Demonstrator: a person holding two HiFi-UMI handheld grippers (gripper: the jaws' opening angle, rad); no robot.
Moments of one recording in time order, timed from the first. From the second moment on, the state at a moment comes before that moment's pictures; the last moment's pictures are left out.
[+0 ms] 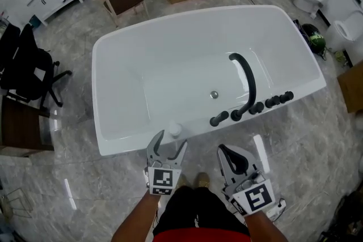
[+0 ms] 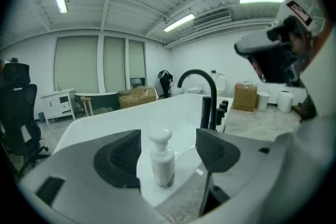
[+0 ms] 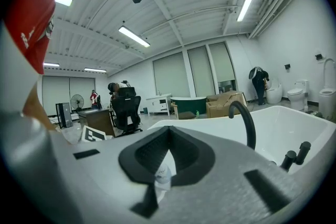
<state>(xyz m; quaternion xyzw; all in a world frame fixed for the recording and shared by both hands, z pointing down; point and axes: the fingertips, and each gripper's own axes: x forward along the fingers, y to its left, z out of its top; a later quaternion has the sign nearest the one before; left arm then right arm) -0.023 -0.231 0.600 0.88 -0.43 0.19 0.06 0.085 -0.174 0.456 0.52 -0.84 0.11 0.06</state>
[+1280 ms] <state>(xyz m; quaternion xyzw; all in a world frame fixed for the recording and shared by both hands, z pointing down) -0.019 -0.138 0.349 0.91 -0.42 0.03 0.01 0.048 -0.117 0.341 0.47 -0.88 0.04 -0.04</state>
